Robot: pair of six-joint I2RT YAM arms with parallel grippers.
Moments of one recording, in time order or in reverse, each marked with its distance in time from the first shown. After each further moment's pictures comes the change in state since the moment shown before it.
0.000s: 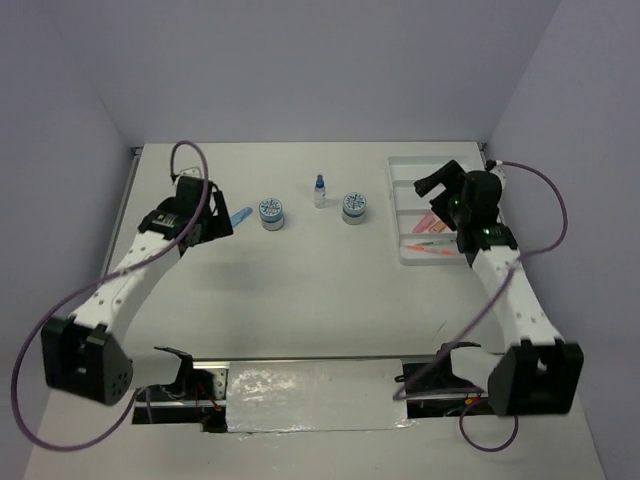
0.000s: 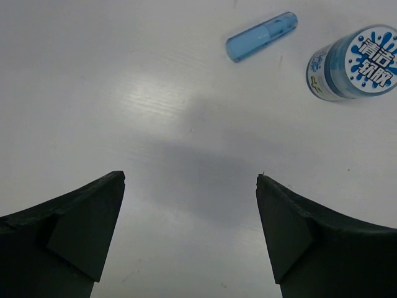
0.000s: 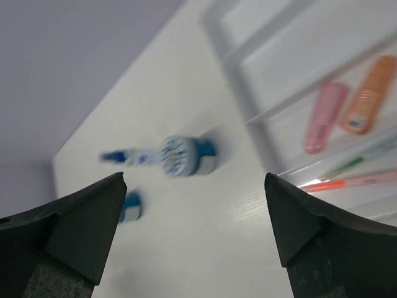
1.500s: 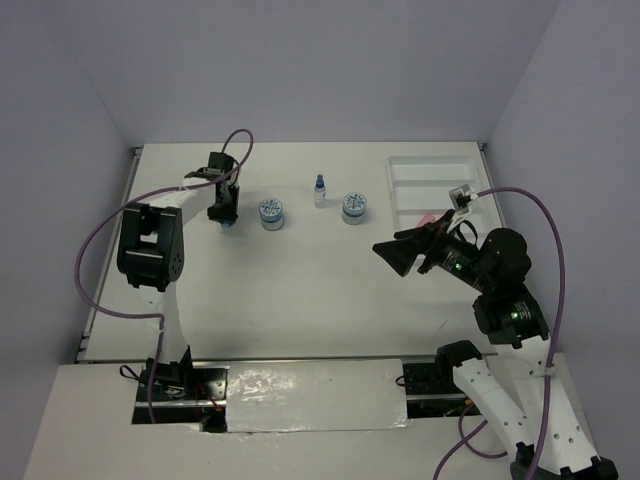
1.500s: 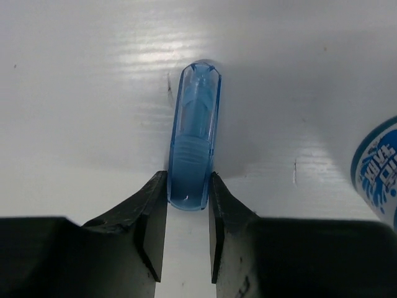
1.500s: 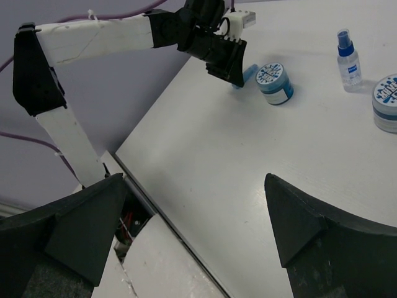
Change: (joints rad) left arm 0.112 0.847 0.415 0.198 0.248 0.410; right arm 0.253 -0.625 -0.100 -0.095 -0.617 -0.289
